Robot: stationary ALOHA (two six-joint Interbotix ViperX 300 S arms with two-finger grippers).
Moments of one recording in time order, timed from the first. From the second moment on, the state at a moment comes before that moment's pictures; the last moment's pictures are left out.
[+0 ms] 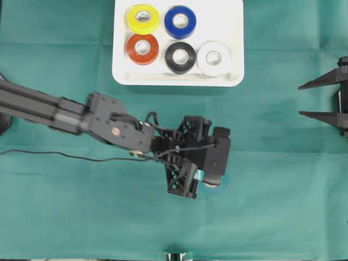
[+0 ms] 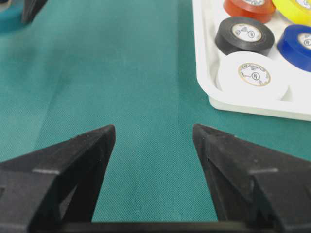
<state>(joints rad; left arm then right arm) -0.20 0.34 0.18 -0.02 0.20 0.03 -0.05 -1.23 1.60 -0.33 -0.11 0.34</state>
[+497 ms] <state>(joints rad) -0.02 0.23 0.23 -0.02 0.22 0.14 -0.05 -1.23 1.60 -0.33 -0.11 0.34</state>
